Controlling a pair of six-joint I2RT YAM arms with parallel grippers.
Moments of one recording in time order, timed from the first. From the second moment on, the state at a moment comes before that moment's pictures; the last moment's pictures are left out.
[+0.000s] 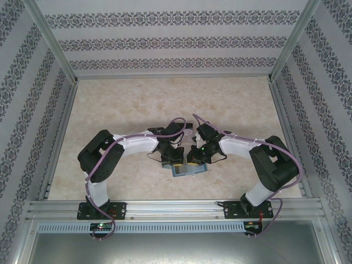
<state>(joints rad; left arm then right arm) -0.77 1.86 1.13 -0.53 0.43 -0.83 0.55 1.62 0.78 -0.43 -0.57 0.67</state>
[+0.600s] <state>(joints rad) -0.77 1.82 1.13 -0.61 0.30 -0.83 0.55 1.63 0.79 -0.46 -0.54 0.65</state>
